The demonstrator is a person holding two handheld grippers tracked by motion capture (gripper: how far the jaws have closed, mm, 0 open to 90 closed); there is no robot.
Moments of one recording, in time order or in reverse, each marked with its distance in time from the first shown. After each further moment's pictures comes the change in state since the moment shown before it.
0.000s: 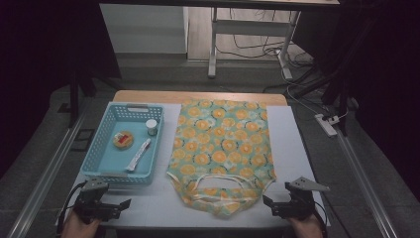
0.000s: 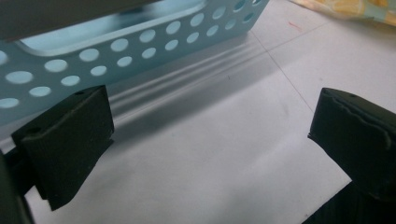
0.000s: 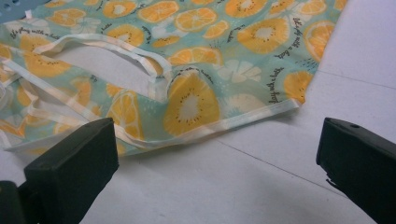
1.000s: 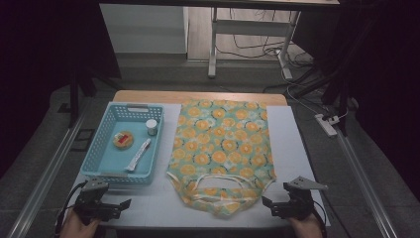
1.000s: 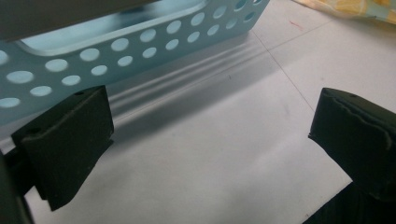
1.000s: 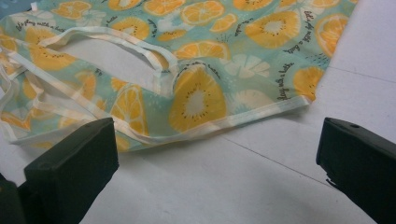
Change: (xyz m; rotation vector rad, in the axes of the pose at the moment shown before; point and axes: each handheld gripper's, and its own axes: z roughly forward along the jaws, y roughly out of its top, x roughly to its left) left arm -0.001 0.000 -0.001 -0.002 0.009 0.000; right arm 0.000 0.001 0.002 0.025 0.024 -0.010
